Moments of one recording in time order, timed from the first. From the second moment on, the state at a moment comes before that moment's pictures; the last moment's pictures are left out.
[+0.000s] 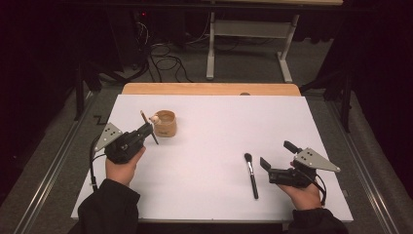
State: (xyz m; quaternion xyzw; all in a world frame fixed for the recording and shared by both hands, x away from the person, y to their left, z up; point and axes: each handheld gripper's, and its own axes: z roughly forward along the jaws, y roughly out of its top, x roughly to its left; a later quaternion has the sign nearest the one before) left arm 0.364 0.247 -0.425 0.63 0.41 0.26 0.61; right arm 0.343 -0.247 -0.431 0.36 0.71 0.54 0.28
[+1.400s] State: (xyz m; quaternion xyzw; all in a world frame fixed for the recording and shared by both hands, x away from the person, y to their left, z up) left arm 0.437 0.228 -0.393 0.61 0.45 0.30 0.58; right arm 0.342 -0.246 -0.432 0.36 0.71 0.54 0.27
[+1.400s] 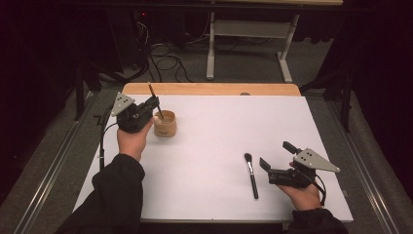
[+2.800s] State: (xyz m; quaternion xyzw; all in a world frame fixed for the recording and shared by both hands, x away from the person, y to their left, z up) left arm 0.468 0.239 -0.416 0.61 0.49 0.30 0.55; right arm 0.341 -0.245 -0.434 0.36 0.72 0.53 0.27
